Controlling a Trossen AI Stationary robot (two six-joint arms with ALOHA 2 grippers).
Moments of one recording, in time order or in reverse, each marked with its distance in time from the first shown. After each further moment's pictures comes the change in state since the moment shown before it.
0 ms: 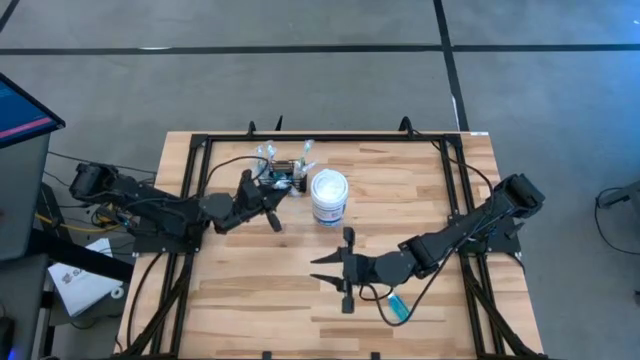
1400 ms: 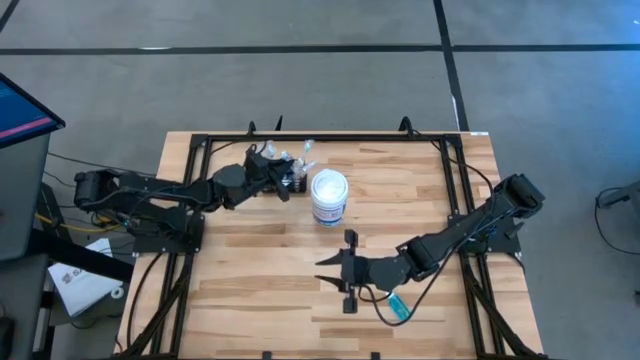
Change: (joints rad) left arm 0.328 0.069 0.056 -0.066 0.218 -0.098; right arm 0.003 0.001 0.000 -0.154 0.001 0.076
